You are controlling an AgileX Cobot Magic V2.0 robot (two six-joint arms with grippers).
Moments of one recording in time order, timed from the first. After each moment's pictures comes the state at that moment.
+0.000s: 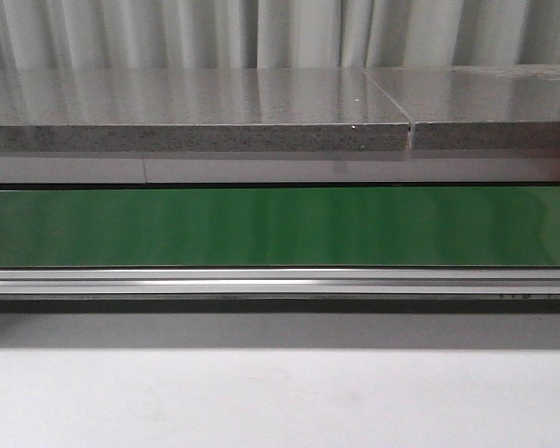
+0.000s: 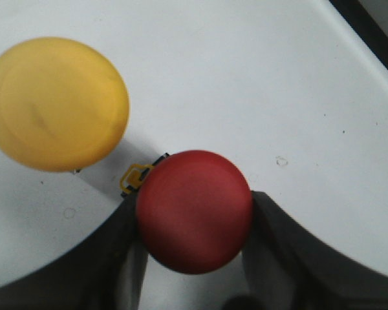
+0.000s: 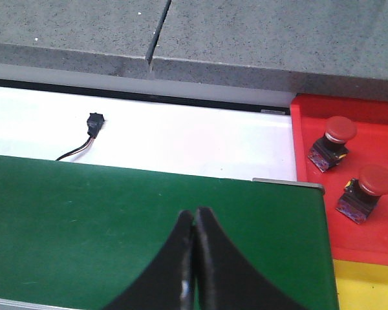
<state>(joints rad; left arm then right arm) 0.36 1.97 -1.34 -0.54 0.53 0.07 -0.06 0.84 -0.77 0.23 0.49 -0.24</state>
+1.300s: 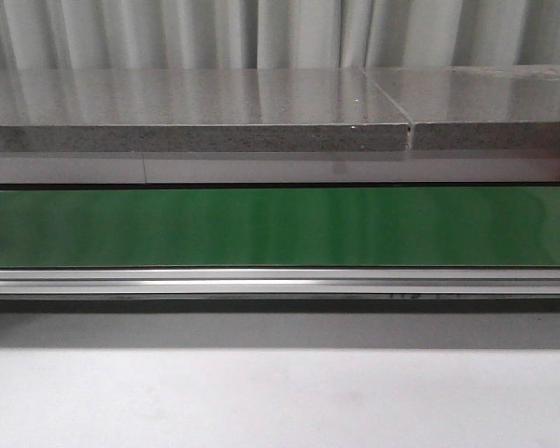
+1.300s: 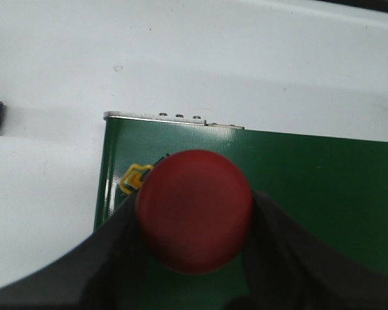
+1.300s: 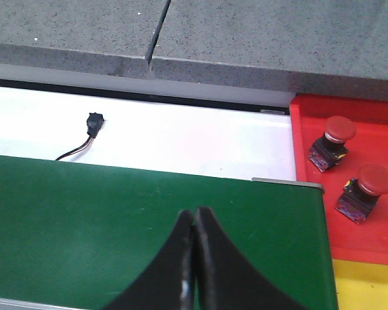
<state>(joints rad) 0.21 1.54 -1.33 -0.31 0.93 0.25 -0.06 0.84 -0.77 0.23 0.49 -0.24</state>
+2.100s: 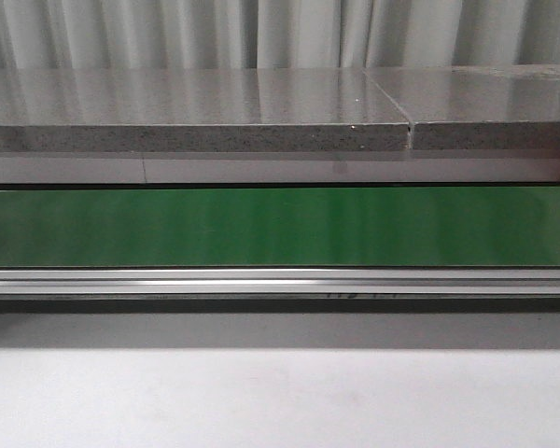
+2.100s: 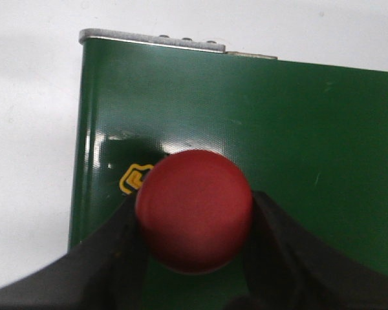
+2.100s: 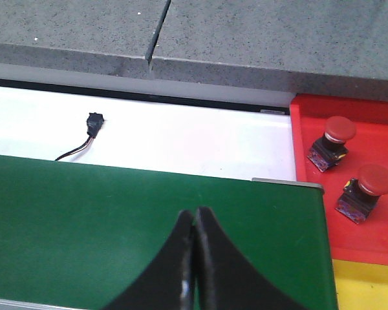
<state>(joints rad) 0.19 1.60 -1.18 -0.31 0.85 0.28 -0.06 0.84 -0.77 0.23 0.49 -0.24</state>
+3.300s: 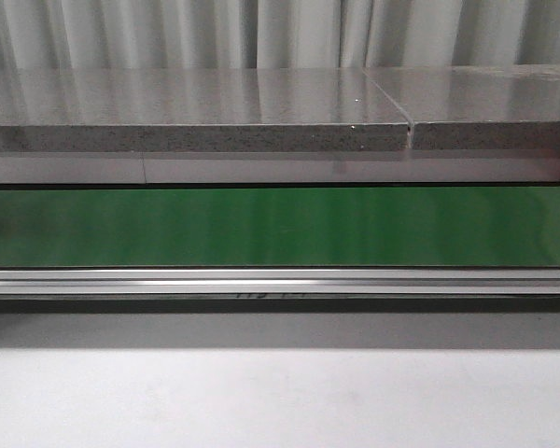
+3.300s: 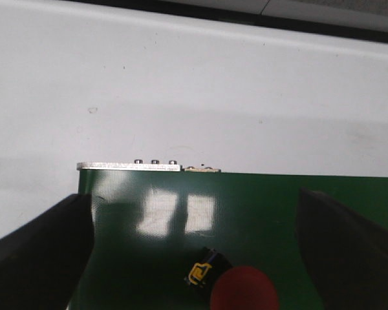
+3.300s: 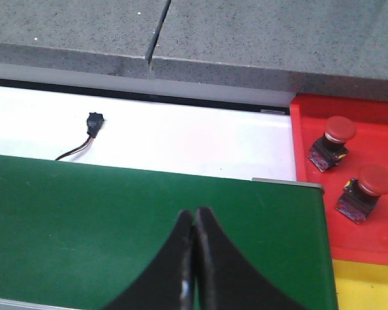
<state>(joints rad) 0.19 1.60 -1.40 -0.38 0.89 0.30 -0.06 0.84 -0.77 0.23 0.49 -0.24</state>
